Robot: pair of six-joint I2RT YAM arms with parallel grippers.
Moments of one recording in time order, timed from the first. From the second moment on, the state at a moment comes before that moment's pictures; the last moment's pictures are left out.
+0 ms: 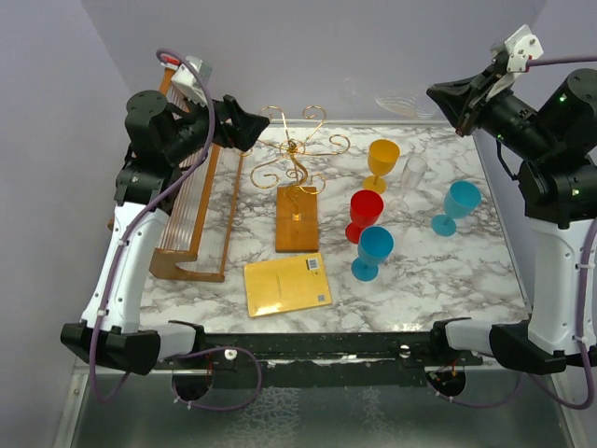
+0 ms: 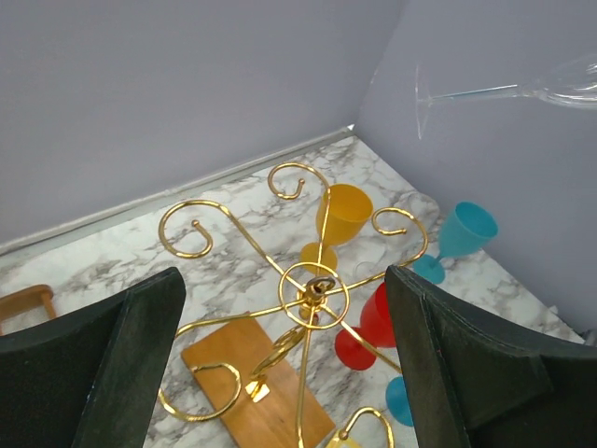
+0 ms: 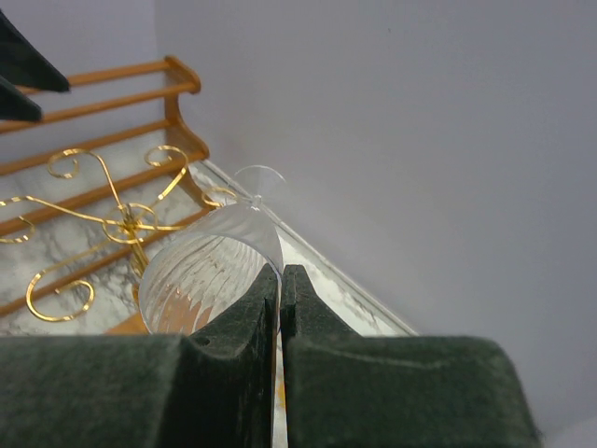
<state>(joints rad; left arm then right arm) -0.18 1.24 1.54 -0.29 0.53 -0.26 0.13 1.29 2.02 -0.67 -0.56 -0.25</state>
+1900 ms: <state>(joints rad) -0.33 1.44 1.63 -0.07 0.66 -0.49 0.13 1.23 1.70 -0.18 -0.86 0.14</state>
